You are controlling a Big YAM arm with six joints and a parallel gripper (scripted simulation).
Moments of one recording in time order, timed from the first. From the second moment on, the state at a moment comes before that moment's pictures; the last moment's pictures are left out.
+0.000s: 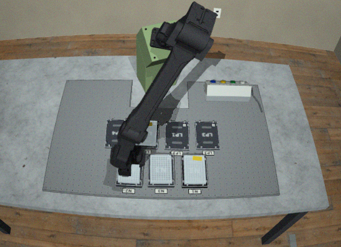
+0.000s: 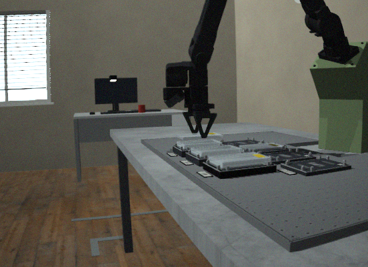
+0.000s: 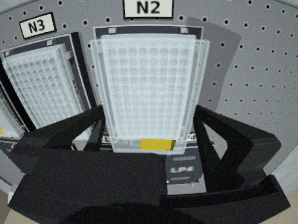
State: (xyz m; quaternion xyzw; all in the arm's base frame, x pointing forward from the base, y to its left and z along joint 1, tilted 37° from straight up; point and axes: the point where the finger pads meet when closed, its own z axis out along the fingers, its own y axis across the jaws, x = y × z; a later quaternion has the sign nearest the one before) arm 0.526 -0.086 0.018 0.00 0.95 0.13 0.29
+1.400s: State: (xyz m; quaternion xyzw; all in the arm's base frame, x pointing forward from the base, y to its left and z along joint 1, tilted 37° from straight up) arm 0.532 -0.081 0.007 0.00 0.95 0.13 0.28
